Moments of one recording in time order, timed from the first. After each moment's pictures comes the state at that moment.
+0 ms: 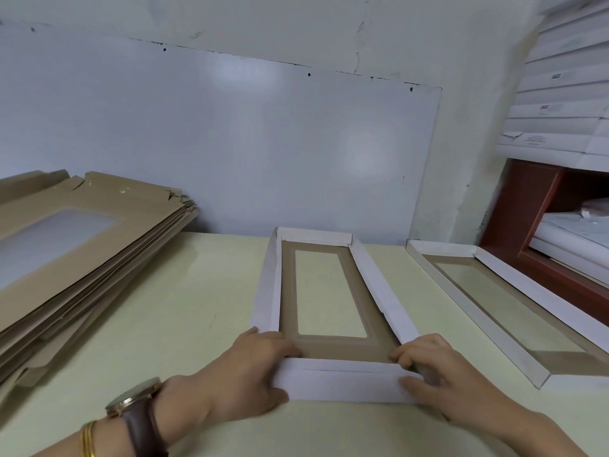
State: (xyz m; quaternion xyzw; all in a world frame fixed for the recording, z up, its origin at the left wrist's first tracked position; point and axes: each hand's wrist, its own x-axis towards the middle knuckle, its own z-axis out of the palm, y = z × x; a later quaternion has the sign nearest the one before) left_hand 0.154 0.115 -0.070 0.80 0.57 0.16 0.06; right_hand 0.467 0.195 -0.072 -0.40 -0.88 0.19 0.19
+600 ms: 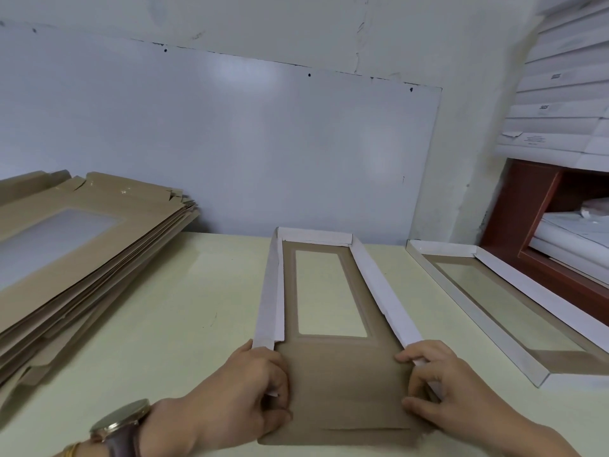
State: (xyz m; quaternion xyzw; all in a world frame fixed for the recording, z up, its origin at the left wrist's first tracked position) left_hand 0.150 0.100 -0.087 0.83 0.52 0.20 0.08; right_hand 0.474 0.189 -0.081 -0.40 -0.89 0.14 0.20
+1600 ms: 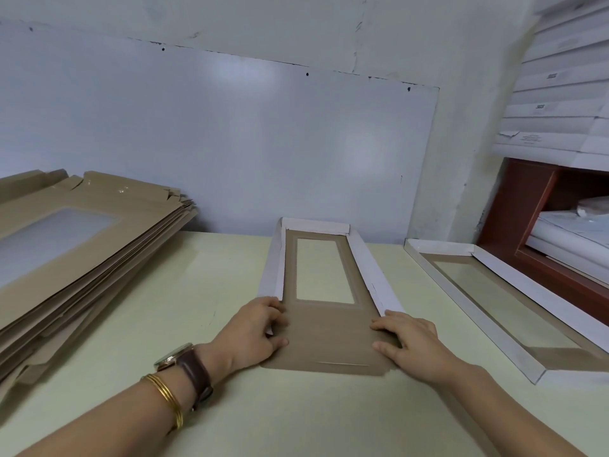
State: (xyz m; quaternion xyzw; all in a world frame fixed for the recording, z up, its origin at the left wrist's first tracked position) left_hand 0.138 0.181 -0.095 0.73 0.62 0.27 0.08; right_hand 0.442 0.263 -0.100 -0.47 -0.86 0.08 0.16
